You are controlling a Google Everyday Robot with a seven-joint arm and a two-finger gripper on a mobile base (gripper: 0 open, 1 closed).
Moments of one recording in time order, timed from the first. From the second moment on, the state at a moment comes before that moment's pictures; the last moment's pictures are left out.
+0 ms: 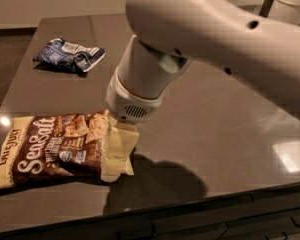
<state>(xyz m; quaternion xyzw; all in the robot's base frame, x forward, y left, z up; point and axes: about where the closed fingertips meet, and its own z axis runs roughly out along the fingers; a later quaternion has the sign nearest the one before) 0.407 0.075 0.885 -0.72 0.66 0.15 0.17</state>
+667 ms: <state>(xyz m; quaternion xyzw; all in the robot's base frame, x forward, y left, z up) 0.409 0.106 0.871 -0.73 0.64 0.14 0.18</state>
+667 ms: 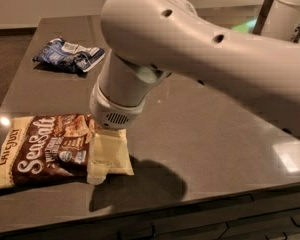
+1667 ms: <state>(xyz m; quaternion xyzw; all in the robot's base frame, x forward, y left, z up) 0.430 0.106 0.848 -0.77 0.62 0.07 0.17</state>
